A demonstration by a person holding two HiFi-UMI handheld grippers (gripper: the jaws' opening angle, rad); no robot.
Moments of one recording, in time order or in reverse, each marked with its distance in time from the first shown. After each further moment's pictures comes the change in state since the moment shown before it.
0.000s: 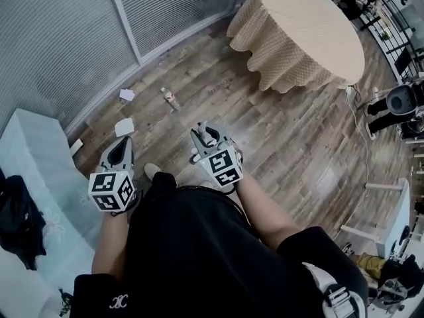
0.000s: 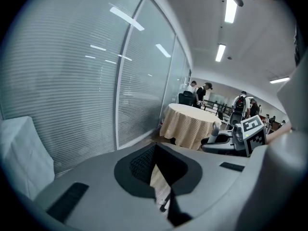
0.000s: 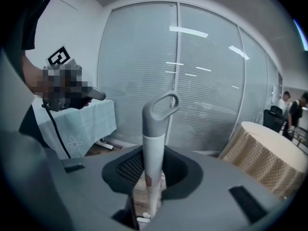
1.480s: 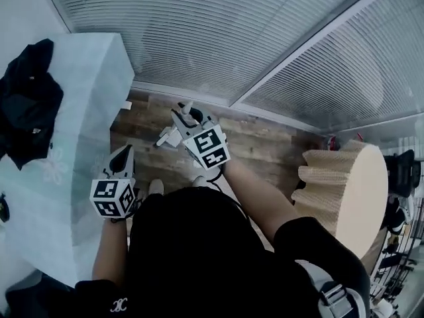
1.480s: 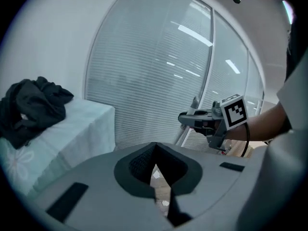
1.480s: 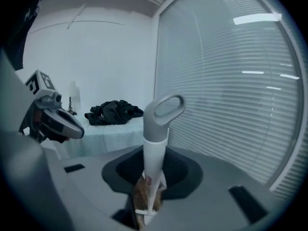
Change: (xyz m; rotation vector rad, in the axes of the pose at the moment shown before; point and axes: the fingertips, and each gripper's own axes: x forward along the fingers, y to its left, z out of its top) left arm -0.100 0.266 -0.019 -0.457 -0.166 0.701; right arm 0.312 0.246 0.283 -0.401 -0.217 0.838
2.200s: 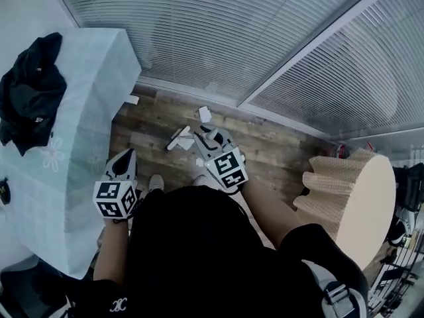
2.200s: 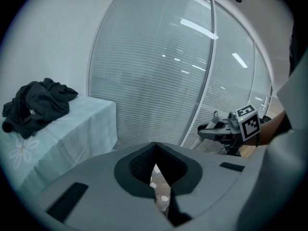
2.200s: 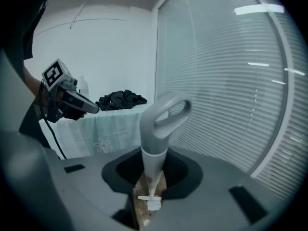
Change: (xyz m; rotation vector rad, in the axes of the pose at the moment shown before) left arm -0.002 -0.038 -0.027 -0.011 0.039 0.092; right arm -0.083 -0.013 -0.092 0.003 0.113 0.056
